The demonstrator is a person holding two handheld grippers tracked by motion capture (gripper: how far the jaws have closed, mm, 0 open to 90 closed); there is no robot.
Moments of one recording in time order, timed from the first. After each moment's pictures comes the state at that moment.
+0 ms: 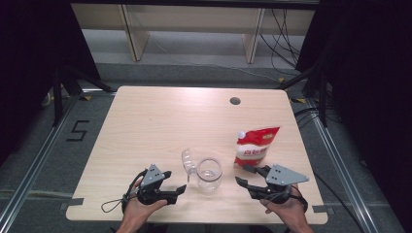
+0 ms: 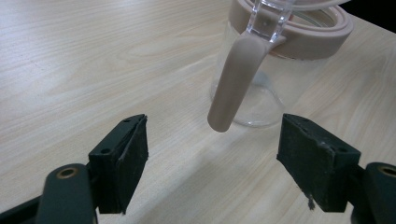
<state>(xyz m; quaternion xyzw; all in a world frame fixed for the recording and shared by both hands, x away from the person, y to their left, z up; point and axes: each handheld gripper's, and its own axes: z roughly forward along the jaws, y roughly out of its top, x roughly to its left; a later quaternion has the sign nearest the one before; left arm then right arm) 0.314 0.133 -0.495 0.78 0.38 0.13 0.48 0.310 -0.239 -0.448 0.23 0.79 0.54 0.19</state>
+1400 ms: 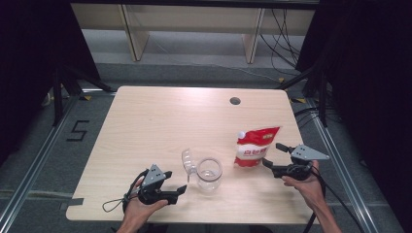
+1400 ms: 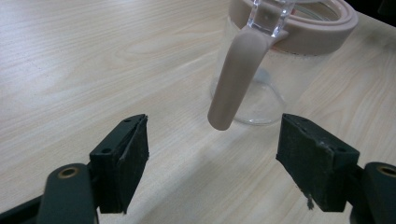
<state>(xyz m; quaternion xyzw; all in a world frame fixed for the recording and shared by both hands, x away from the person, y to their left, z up) 0.316 0.131 -0.498 0.78 0.38 0.13 0.48 0.385 -0.326 -0.479 0.32 0.76 0.52 0.21</state>
